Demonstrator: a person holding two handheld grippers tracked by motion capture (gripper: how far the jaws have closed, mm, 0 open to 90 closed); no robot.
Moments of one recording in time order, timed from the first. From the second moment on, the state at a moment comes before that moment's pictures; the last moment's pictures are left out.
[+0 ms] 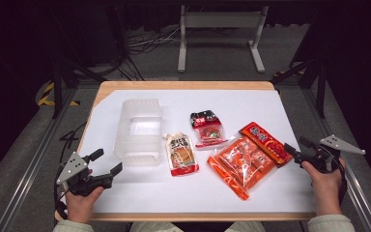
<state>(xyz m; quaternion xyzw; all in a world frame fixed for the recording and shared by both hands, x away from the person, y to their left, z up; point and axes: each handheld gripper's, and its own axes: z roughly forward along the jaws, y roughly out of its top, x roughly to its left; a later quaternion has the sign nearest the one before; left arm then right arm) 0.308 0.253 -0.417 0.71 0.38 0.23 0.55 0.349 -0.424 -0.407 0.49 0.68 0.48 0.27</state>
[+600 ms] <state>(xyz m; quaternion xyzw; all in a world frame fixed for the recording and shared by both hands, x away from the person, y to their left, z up) 0.309 0.251 -0.418 0.72 0.38 0.23 0.54 0.365 -0.428 -0.432 0.55 0.70 0.41 0.21</state>
